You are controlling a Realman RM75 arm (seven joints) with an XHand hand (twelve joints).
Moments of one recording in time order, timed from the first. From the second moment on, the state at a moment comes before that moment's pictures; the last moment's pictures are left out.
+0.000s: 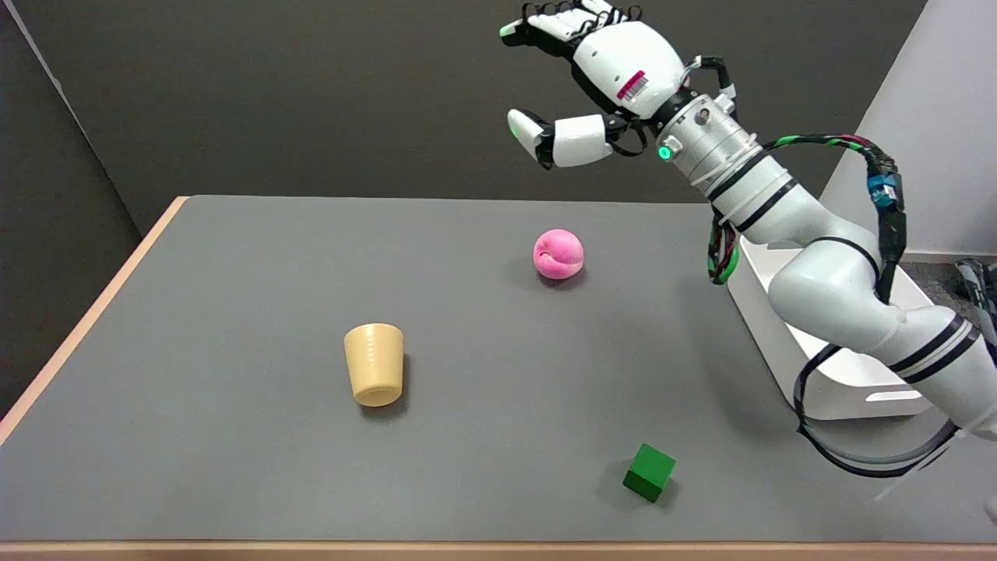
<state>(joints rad) 0.37 -0.79 -1.90 1.71 0.69 0.19 0.15</state>
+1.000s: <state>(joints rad) 0.35 -0.75 -1.93 1.74 0.51 0.20 0.39</state>
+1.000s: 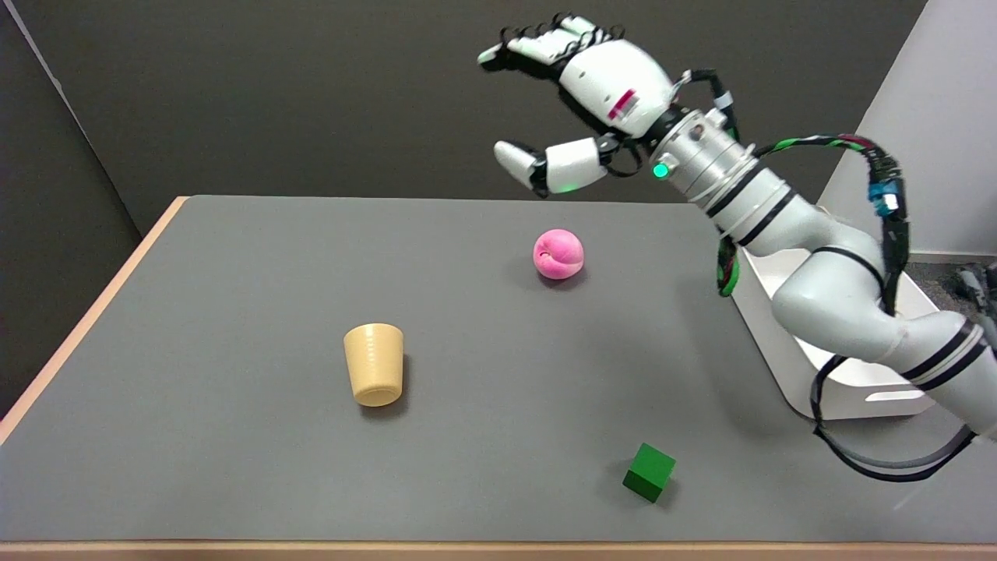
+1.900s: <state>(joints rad) 0.32 -1.10 -2.00 1.77 0.25 -0.16 0.44</state>
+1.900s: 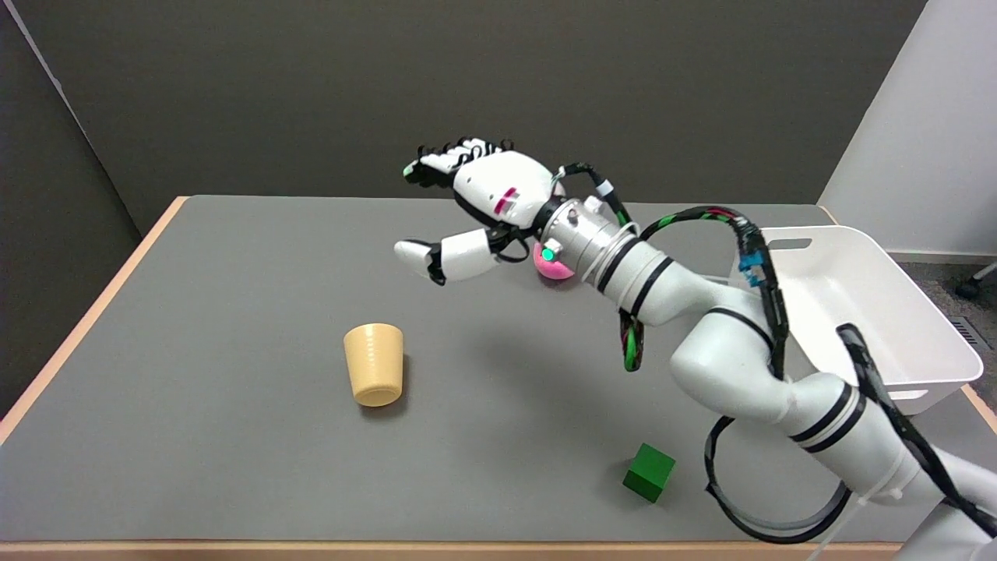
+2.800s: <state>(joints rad) 0.32 -1.24 -2.12 1.79 -0.64 -0.53 1.05</state>
